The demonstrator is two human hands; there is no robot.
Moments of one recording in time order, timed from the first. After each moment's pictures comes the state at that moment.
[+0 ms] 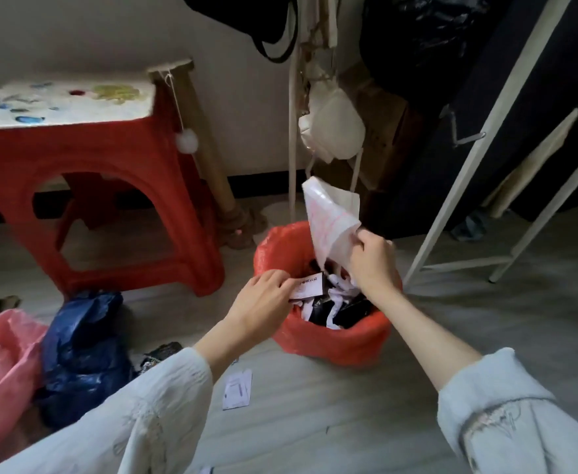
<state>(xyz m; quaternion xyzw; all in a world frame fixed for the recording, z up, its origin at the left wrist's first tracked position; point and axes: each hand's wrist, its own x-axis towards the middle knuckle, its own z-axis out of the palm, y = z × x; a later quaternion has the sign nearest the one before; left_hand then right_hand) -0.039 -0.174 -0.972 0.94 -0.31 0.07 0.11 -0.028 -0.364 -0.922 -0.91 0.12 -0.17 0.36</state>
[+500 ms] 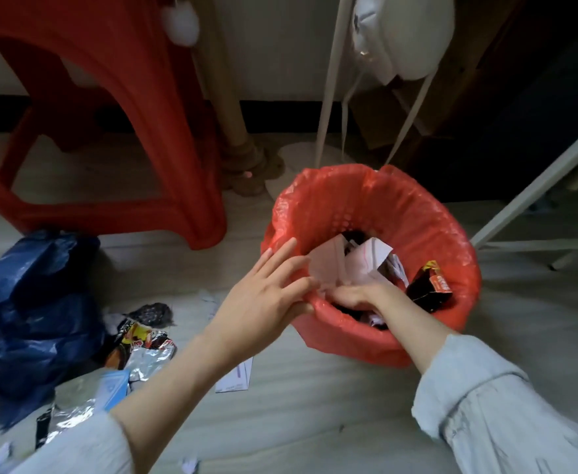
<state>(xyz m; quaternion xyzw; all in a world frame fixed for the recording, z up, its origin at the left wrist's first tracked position) -0.018 -0.149 -1.074 0.92 -0.35 0.10 0.17 0.038 -0.345 -1.091 -0.85 0.07 0.48 0.20</state>
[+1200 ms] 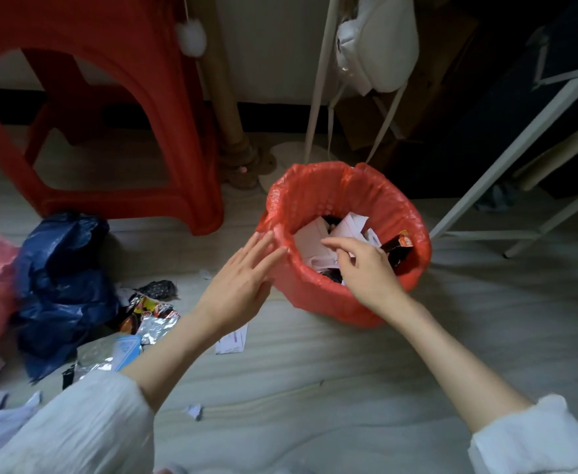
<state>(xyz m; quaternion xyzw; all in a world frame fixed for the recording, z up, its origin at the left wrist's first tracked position) -0.056 -0.126 -1.059 0.93 -0.27 0.04 0.24 -0.060 -0.333 -0.978 -0.94 -0.03 0.02 0.34</state>
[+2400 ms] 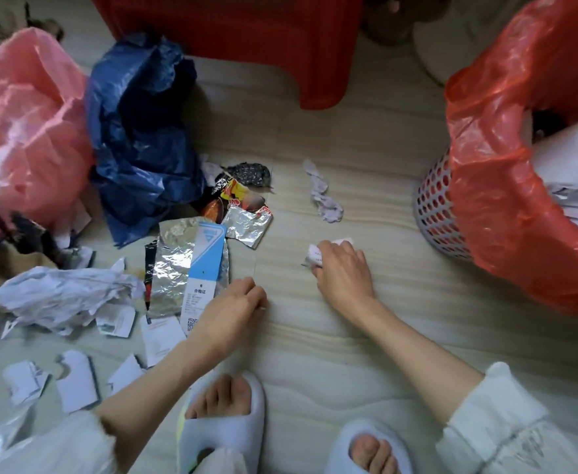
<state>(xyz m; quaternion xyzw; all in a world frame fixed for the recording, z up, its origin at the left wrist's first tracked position) -0.197 -0.001 -1.228 0.95 -0.05 -0.18 0.26 -0.092 -0.183 -1.223 -0.96 -0.17 0.21 0.09</state>
